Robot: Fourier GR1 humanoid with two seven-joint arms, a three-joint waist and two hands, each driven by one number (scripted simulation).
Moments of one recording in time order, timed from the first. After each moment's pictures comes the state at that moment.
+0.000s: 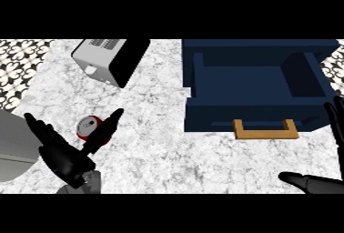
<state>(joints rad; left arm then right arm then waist) -0.05 0.00 -0.23 -1.76 -0.82 1.16 0.81 0.11 -0.10 -0.16 -2.10 -0.08 0.02 0.19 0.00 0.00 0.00</state>
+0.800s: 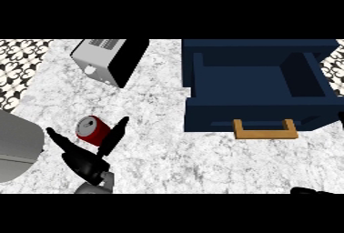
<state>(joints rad) -0.06 0.04 -0.29 -1.47 -0.45 1.42 0.51 0.18 -0.09 -0.19 -2.19 -0.11 0.05 0.20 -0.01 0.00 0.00</state>
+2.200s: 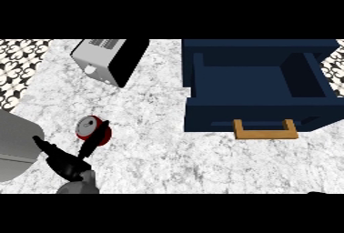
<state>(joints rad) -0.04 0.00 0.01 -1.30 0.29 1.18 -0.26 0.17 -0.12 -0.26 -2.23 -0.15 0.07 0.26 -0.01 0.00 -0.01</state>
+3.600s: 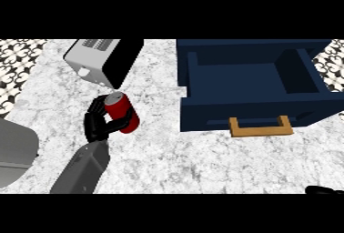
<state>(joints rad) -0.51 0.08 0.10 -0.52 0.46 0.32 -0.70 0.11 -0.11 -0.27 -2.24 -0.12 0.08 0.28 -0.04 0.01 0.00</state>
